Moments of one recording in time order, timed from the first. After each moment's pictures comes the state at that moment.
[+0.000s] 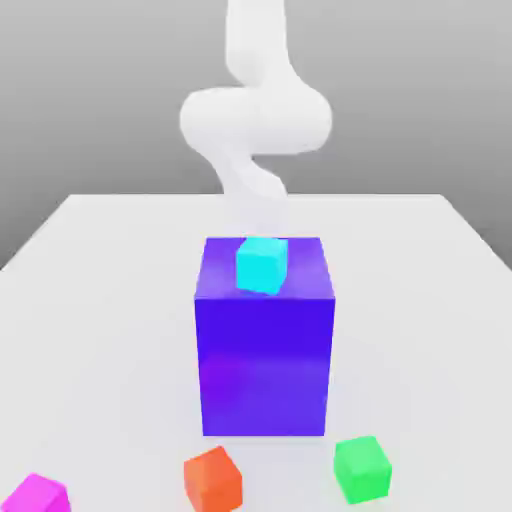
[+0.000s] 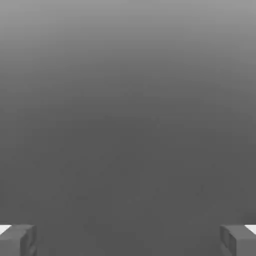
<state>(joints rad) 0.00 -0.71 -0.03 -2.29 0.01 2.32 0.79</state>
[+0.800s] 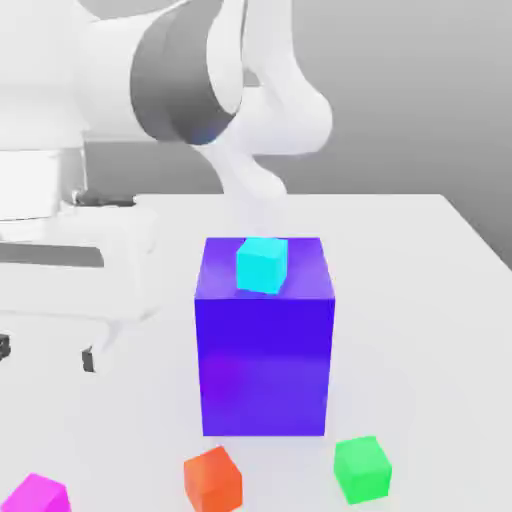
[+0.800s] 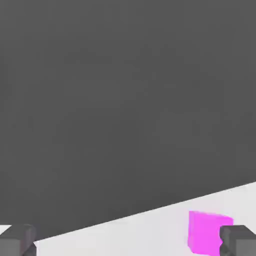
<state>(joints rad) -0.10 0.17 -0.24 -2.20 0.20 2.52 0.60</state>
